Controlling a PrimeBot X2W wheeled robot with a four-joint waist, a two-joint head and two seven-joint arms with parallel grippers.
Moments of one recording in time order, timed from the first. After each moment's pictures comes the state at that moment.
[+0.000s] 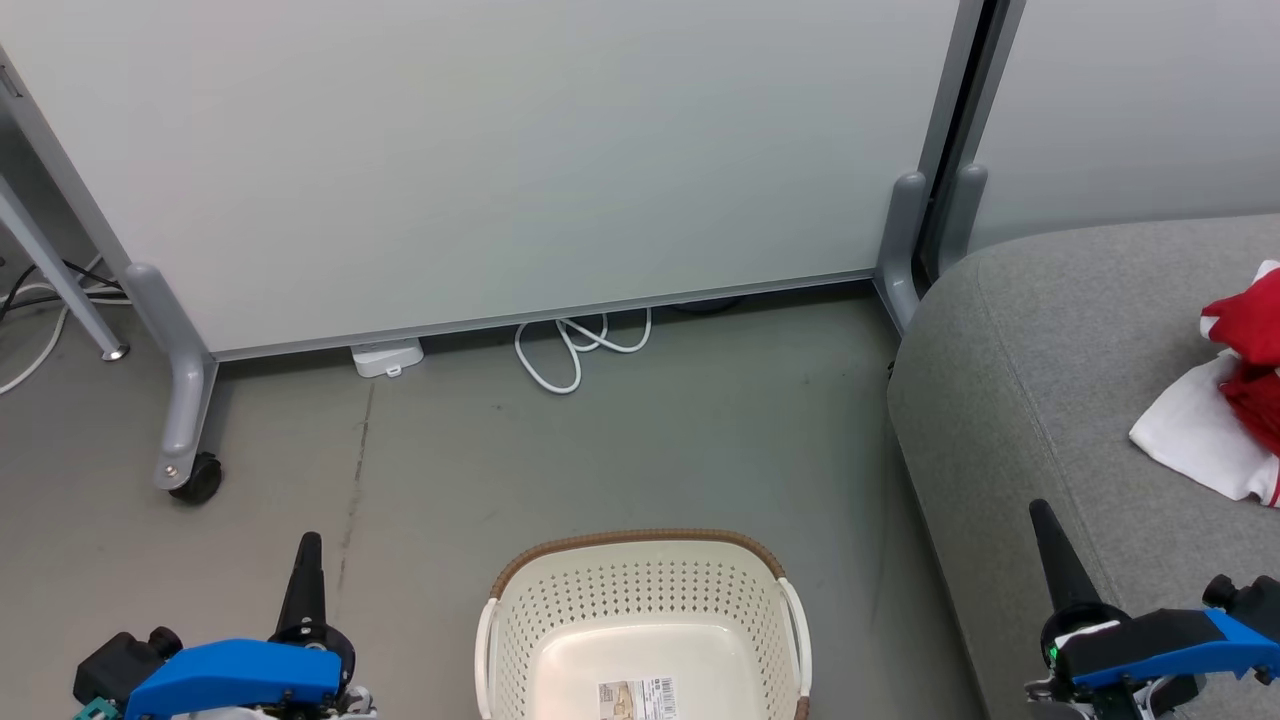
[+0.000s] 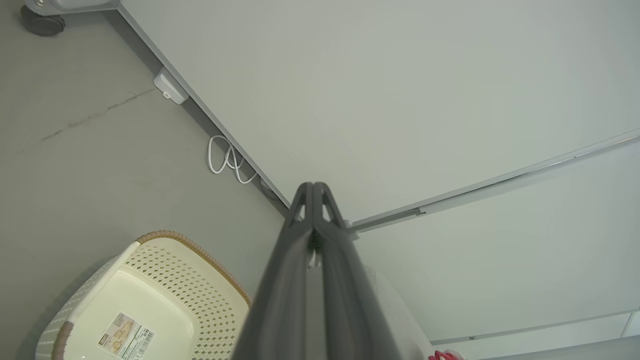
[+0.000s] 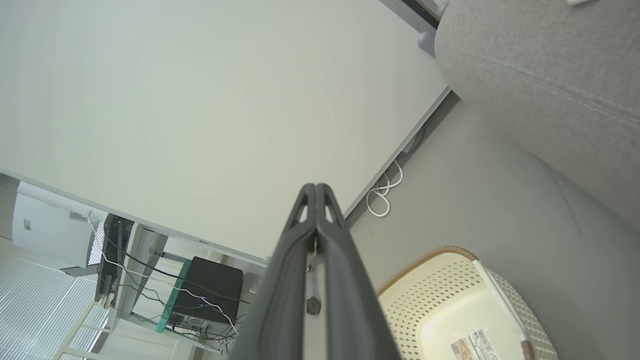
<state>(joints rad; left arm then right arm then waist) -0.05 0.07 0.02 0.33 -1.16 -0.13 -0.02 -0.05 -0.04 -0.09 0.25 1.06 0.13 0.05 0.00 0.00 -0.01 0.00</state>
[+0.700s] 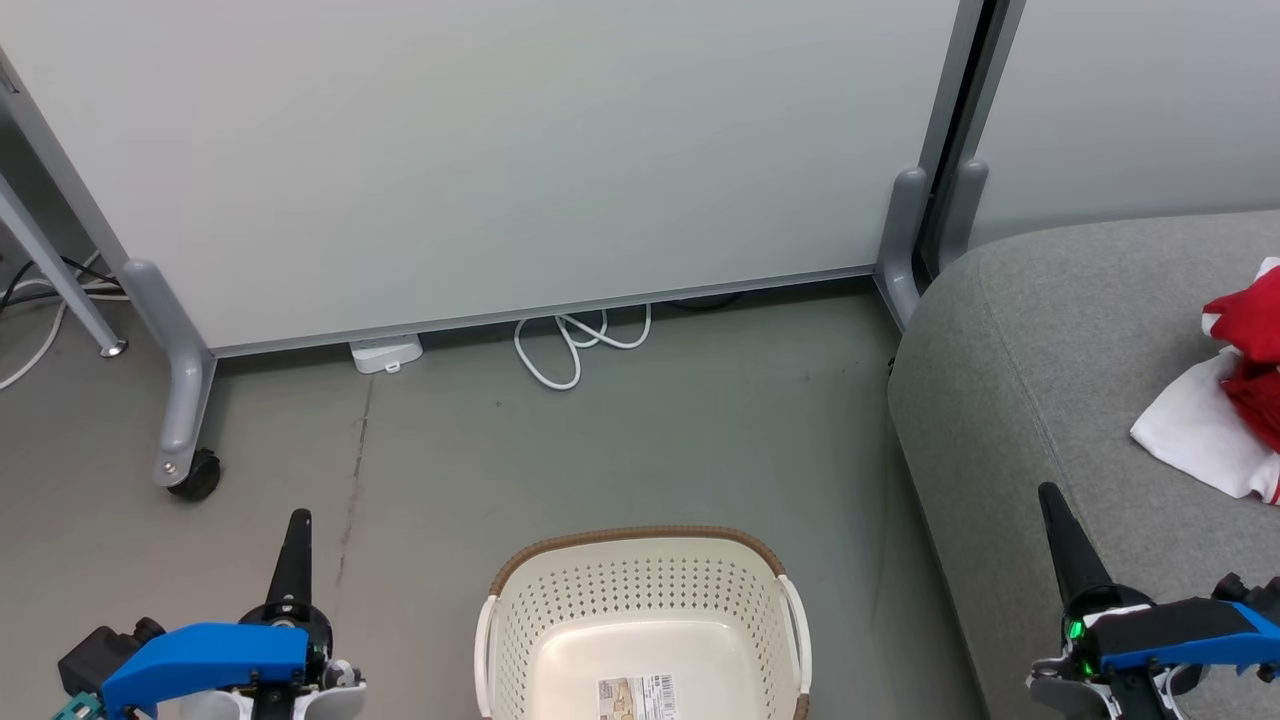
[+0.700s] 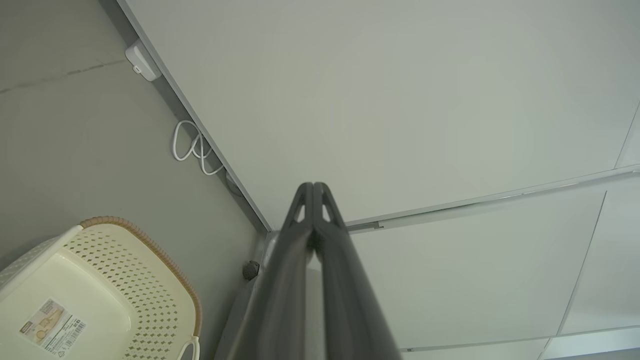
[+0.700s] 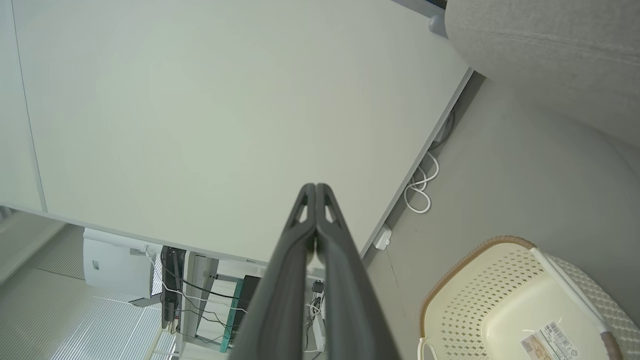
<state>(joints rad) -0.07 0.06 0.05 0.30 -1.34 -0.13 0.03 -0.07 -0.04 -0.10 0.25 1.27 0.13 0.07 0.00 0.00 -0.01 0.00</state>
